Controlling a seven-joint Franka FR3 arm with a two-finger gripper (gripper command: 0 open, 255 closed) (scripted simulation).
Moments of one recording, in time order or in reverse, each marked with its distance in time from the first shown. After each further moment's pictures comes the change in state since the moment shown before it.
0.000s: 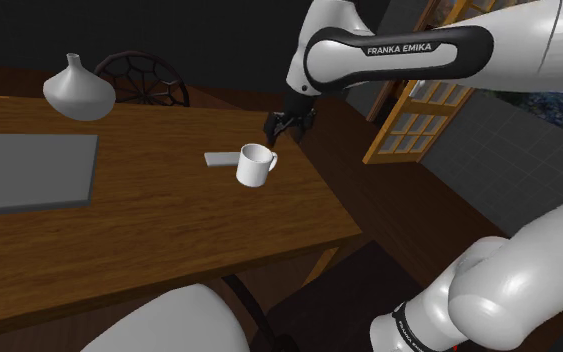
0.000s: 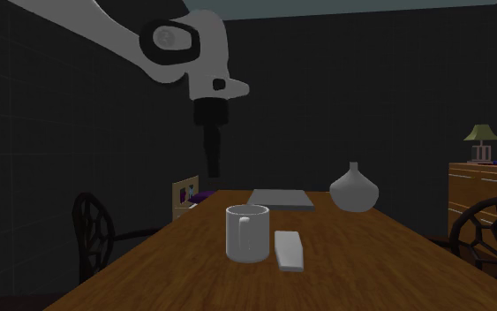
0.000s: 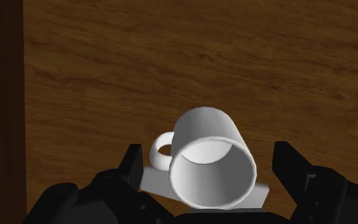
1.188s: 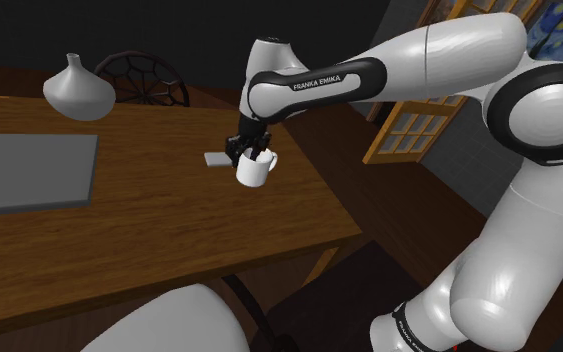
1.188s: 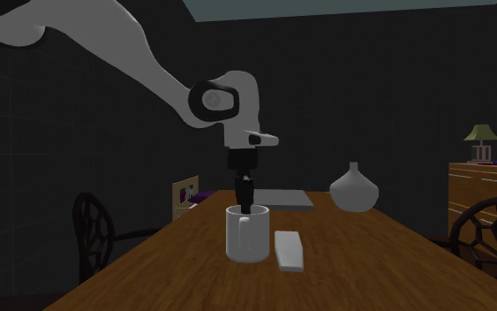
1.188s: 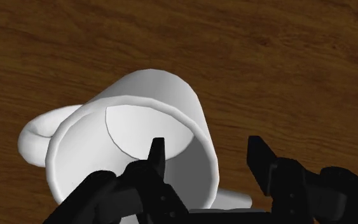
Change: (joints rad) arm 0.045 0.357 0.036 0.183 -0.036 0.151 0.064
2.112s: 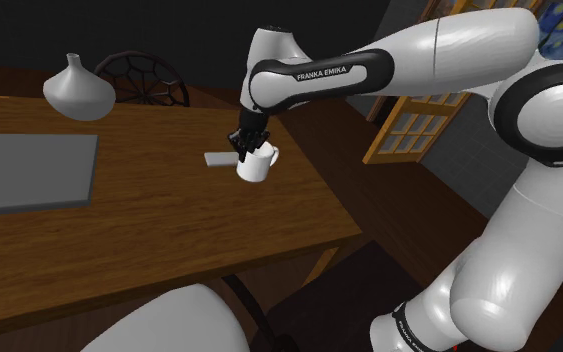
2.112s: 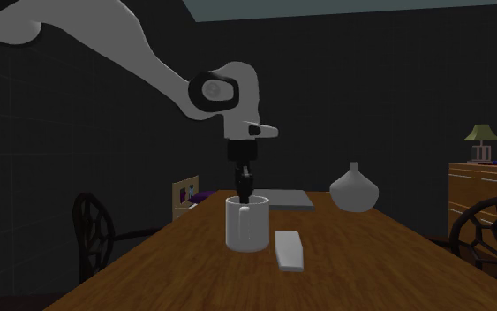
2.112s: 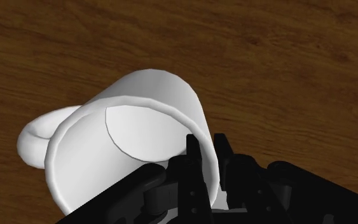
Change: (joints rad) arm 0.001 -0.022 0.002 0.026 0.004 -0.048 0.000
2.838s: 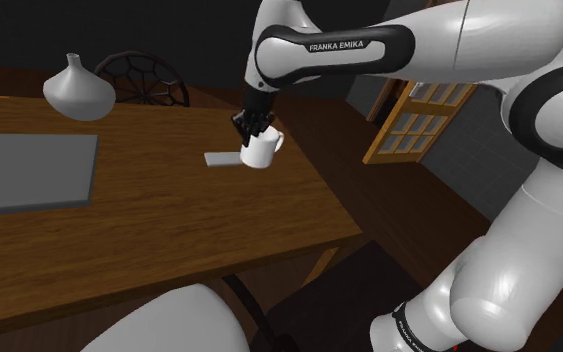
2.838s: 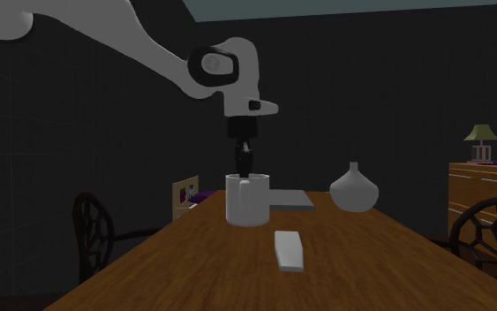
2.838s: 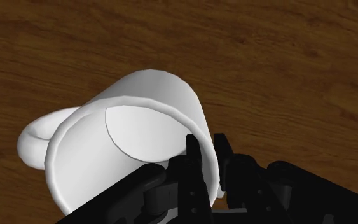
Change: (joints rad) arm -0.003 -0.046 0.001 0.082 0.010 -0.128 -0.010
